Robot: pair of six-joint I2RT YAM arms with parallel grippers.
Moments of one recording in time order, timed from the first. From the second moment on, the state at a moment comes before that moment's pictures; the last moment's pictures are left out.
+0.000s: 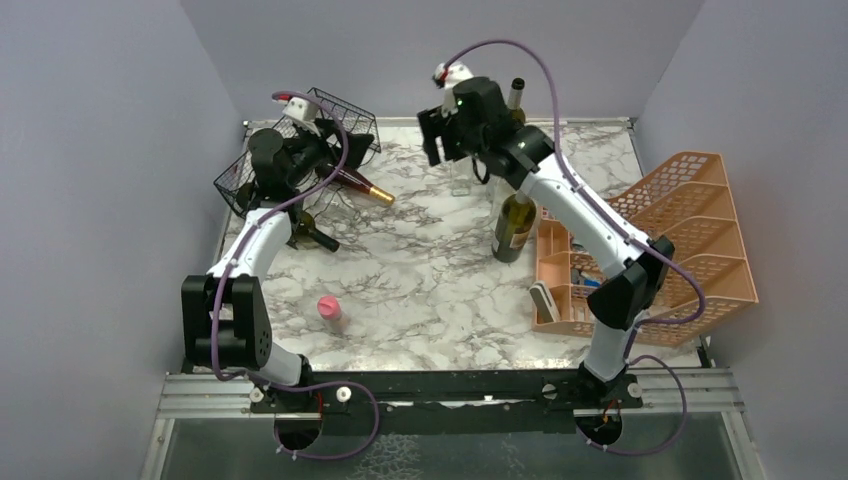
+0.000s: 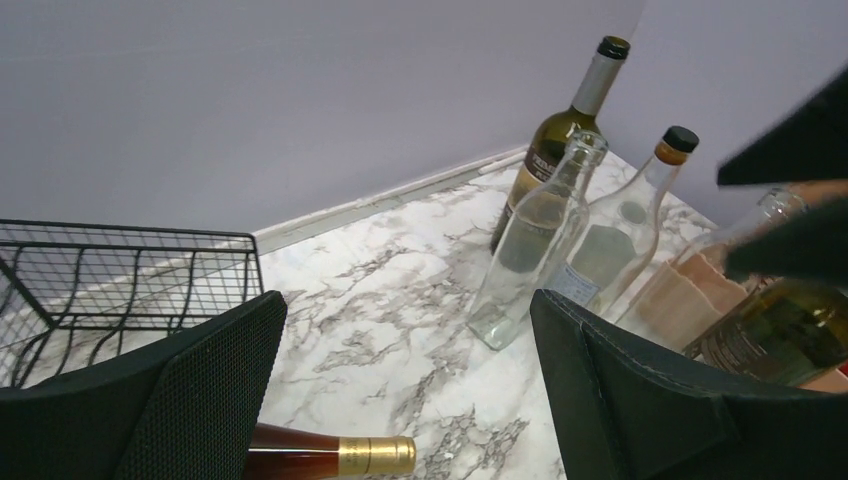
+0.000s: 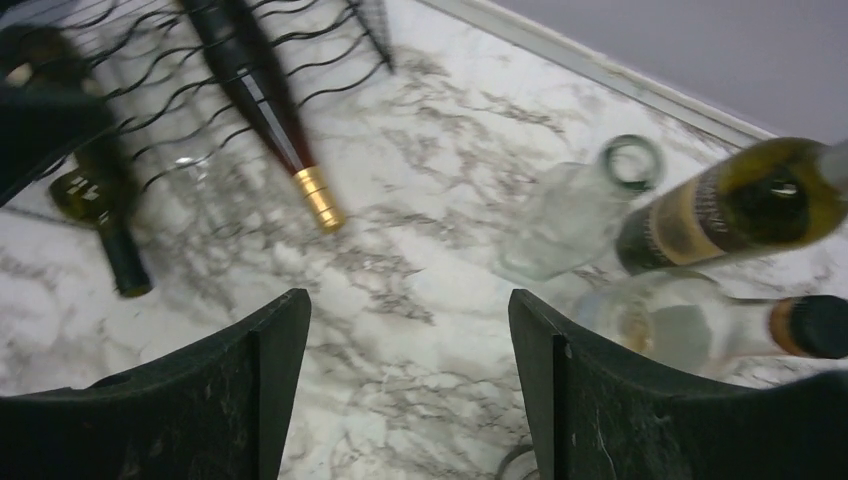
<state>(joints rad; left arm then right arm) -0.04 1.49 1.05 0.56 0.62 -0.25 0.65 1.87 2.05 -0.67 0.20 0.07</state>
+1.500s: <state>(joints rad) 0.13 1.59 1.07 0.57 0.62 -0.58 0.68 2.55 2.18 -0.18 -0.34 -0.02</state>
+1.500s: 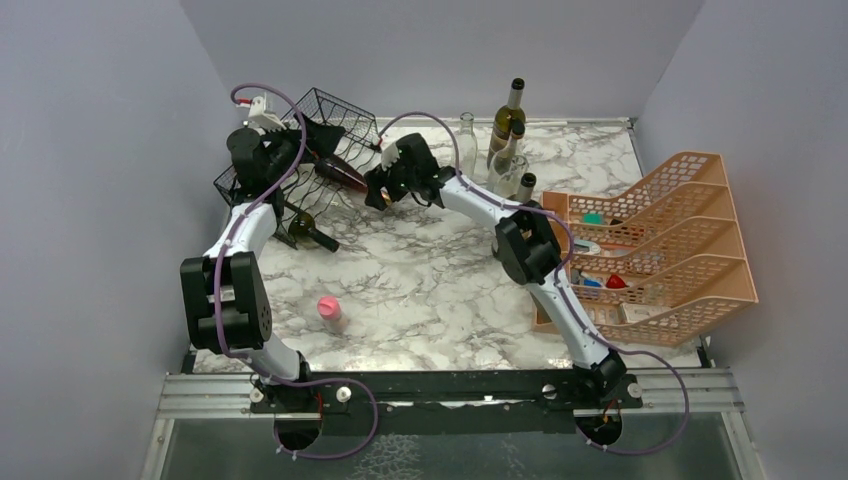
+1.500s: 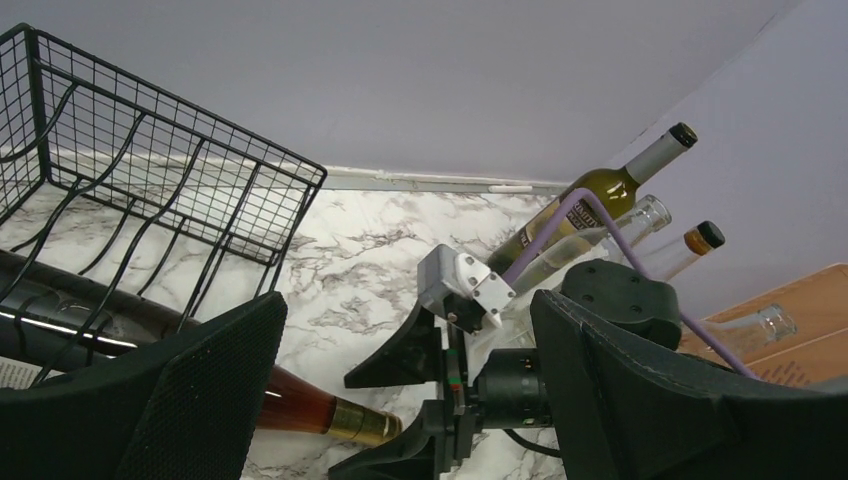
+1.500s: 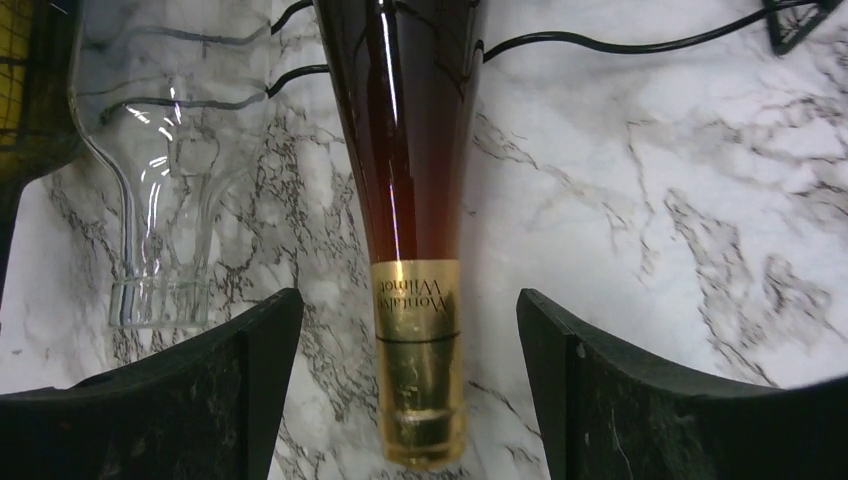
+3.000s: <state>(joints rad) 0.13 1.59 1.07 0.57 0.65 -0.61 0.64 2.59 2.11 -0.01 -0.54 0.07</state>
